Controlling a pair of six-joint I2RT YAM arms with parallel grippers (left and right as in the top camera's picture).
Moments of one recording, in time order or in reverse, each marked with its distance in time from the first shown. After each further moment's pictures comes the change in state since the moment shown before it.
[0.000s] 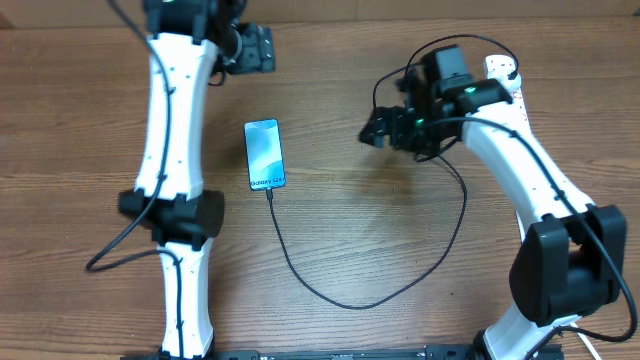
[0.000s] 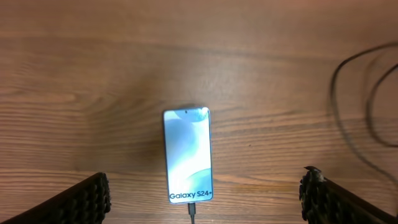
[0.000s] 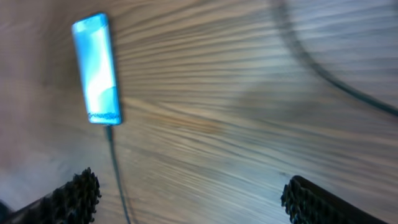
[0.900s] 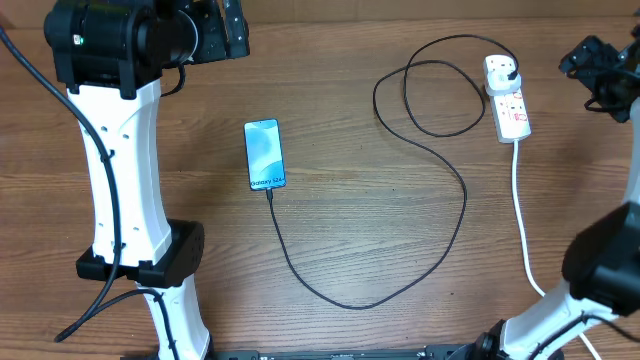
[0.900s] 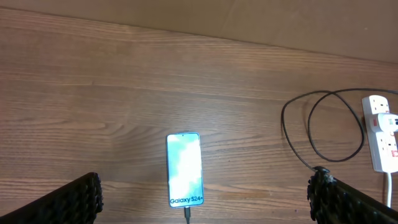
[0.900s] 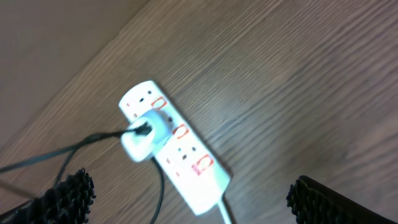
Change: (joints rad) left arm 0.017 -0.246 0.032 -0.002 0.000 0.007; right arm -0.616 0.116 0.316 0.094 0.325 0.078
